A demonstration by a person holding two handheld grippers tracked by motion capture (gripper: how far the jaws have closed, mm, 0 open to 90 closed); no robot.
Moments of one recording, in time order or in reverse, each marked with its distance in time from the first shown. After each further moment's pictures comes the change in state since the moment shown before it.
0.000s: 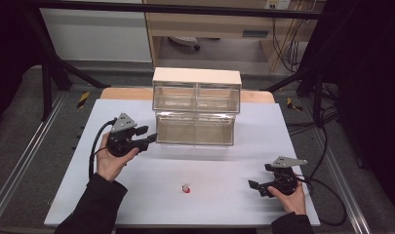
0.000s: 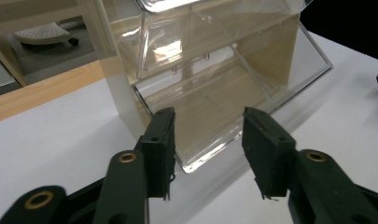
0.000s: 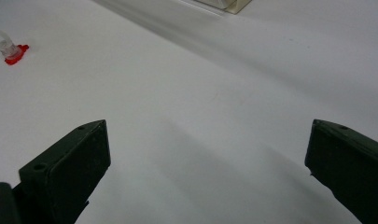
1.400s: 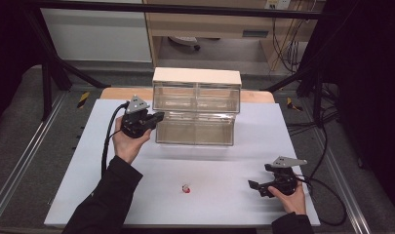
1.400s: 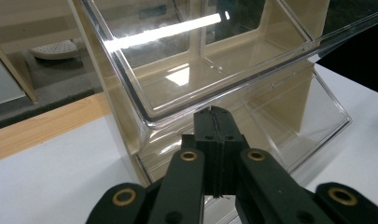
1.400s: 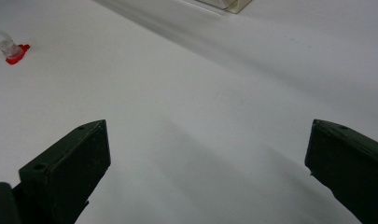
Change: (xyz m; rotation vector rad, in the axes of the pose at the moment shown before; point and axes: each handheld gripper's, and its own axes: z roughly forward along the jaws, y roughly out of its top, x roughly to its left) left arm -0.001 0.041 0.031 -0.063 0.048 -0.021; right arm 0.000 0.000 0.000 0.003 0.003 0.001
